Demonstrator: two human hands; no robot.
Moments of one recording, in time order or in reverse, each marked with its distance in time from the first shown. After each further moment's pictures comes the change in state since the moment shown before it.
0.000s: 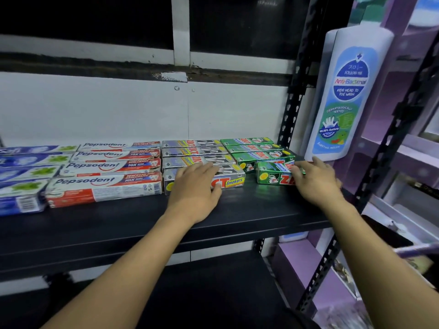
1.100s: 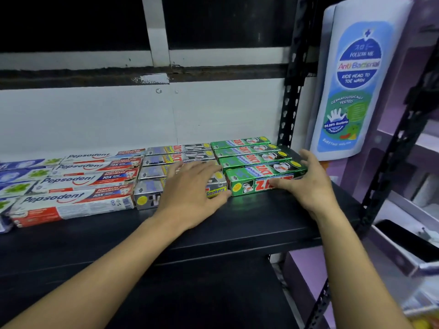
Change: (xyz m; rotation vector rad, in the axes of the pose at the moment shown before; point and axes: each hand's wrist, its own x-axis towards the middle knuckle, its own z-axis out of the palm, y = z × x) left_hand 0.029 0.043 0.005 0.032 0.082 0.048; right_hand 0.025 0.019 0.017 0.812 -0.001 0.016
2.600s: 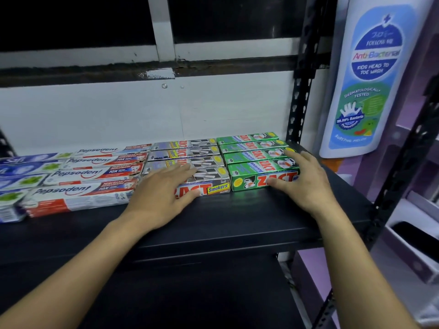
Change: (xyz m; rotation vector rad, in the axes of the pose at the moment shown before) left_hand -0.023 -0.049 -0.013 0.049 -0.141 -0.087; right_hand -0.001 -0.008 0.008 -0.340 -0.141 -0.107
